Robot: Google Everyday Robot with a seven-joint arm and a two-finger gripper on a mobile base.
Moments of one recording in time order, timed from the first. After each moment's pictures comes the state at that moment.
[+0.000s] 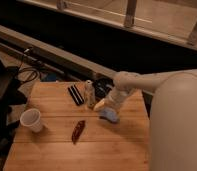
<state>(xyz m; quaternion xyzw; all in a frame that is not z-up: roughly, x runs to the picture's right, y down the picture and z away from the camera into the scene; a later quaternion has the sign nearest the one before) 0.057 0.136 0.803 -0.35 0.17 0.75 0.54</state>
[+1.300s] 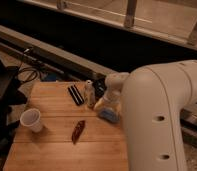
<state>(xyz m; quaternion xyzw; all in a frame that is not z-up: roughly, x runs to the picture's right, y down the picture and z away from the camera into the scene) 0.061 0.138 0.869 -0.29 0.22 0.74 0.57</state>
